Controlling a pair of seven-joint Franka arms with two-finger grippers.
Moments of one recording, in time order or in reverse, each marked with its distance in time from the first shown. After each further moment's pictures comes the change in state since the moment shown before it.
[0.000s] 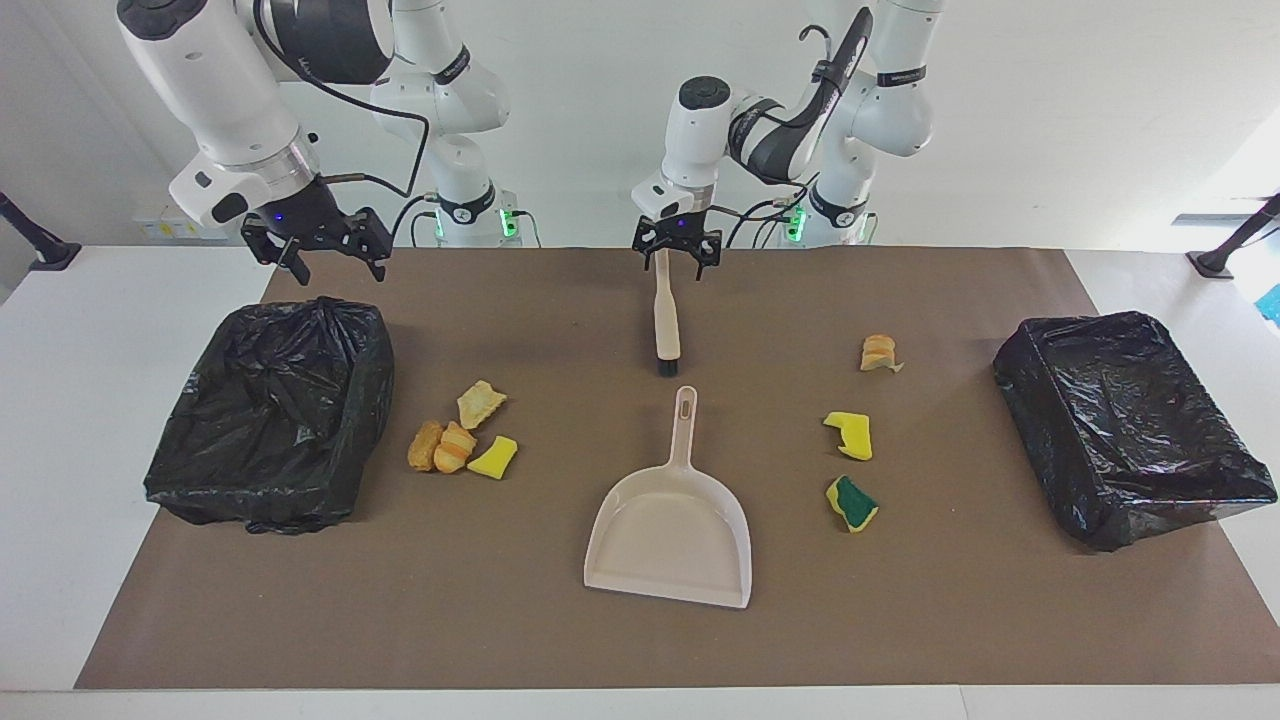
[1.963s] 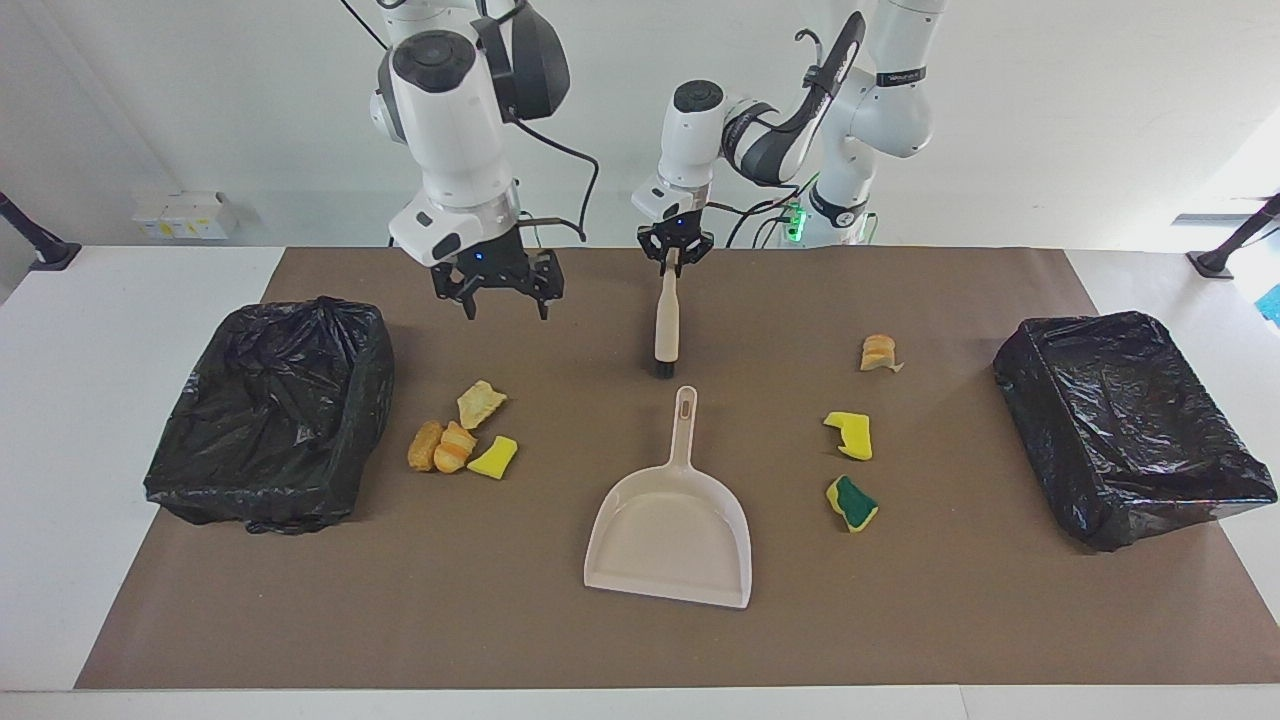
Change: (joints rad) left arm 0.001 -0.007 0.015 -0.006 0.000 -0.054 -0.142; right arm 0.313 0.156 0.046 0.005 0.038 0.221 0.448
